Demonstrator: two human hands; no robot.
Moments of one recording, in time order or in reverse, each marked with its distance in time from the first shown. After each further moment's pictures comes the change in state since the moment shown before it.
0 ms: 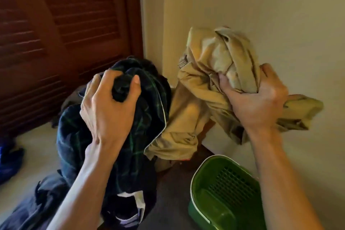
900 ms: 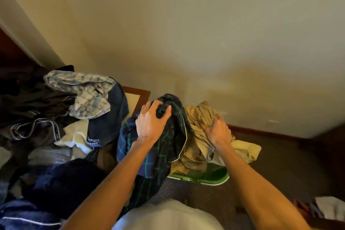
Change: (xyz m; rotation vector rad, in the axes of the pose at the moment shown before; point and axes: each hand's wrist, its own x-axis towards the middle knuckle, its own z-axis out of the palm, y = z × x) left_hand -0.220 0.035 0.266 -0.176 -0.918 0.222; right_hand -0.281 0.235 -0.068 -0.499 -0.818 1.108
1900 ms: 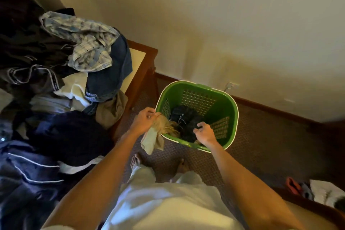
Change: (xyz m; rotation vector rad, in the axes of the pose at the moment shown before) left_hand -0.098 -0.122 0.062 -0.203 -0.643 -0.624; right_hand -0.060 0.054 0.105 0.291 -0.640 0.284
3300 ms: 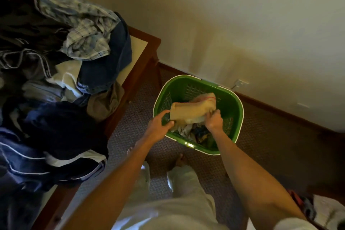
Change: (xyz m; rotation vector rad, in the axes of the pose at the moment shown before) left_hand -0.013 0.020 0.074 -0.045 -0.050 -0.046; right_hand 0.051 -0.020 -0.039 0.089 0.230 0.024
